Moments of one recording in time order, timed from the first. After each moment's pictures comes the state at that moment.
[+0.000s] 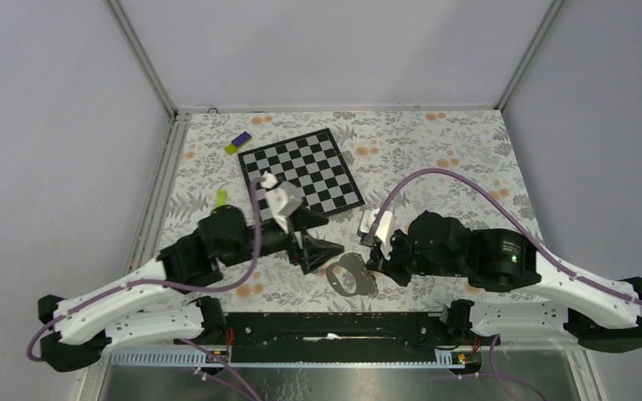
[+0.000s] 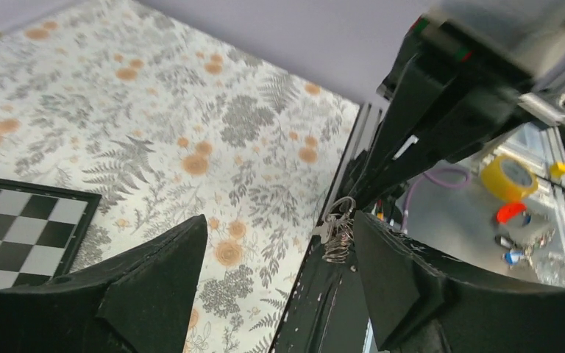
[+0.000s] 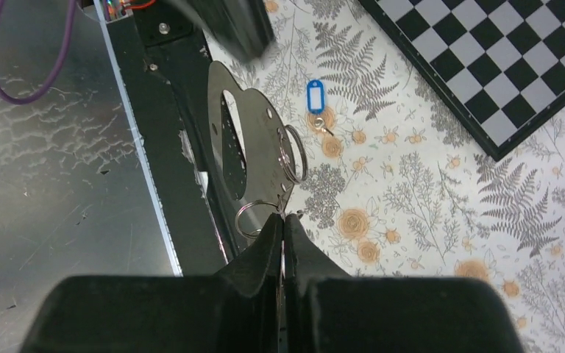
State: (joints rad) left arm -1.13 0.75 0.92 -0.19 0.08 -0.27; right arm 1.29 0.93 1.26 -0.97 0.05 0.02
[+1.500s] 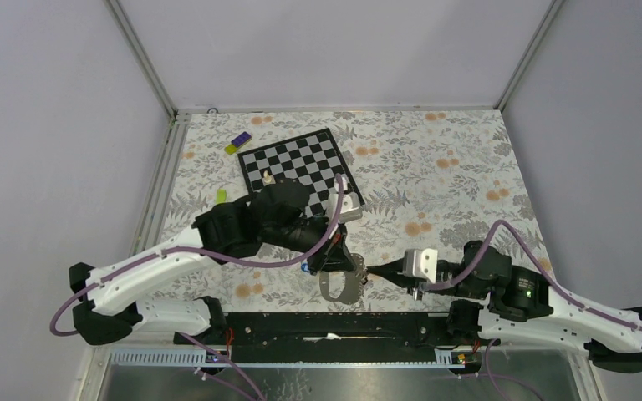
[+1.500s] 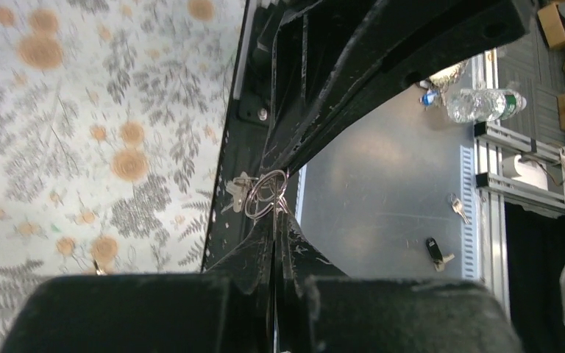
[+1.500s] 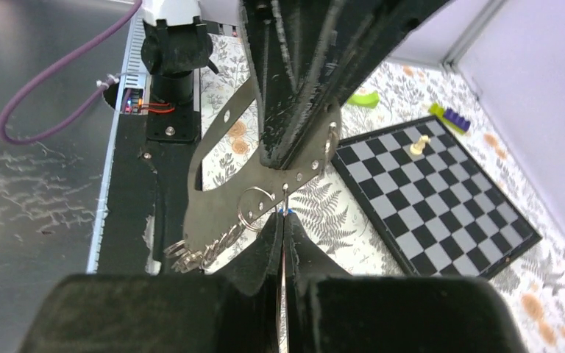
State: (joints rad) left arm -1.14 1.14 1.30 -0.61 0.47 -0.20; right arm 1.29 0.50 0.78 -0.41 -0.08 -0.27
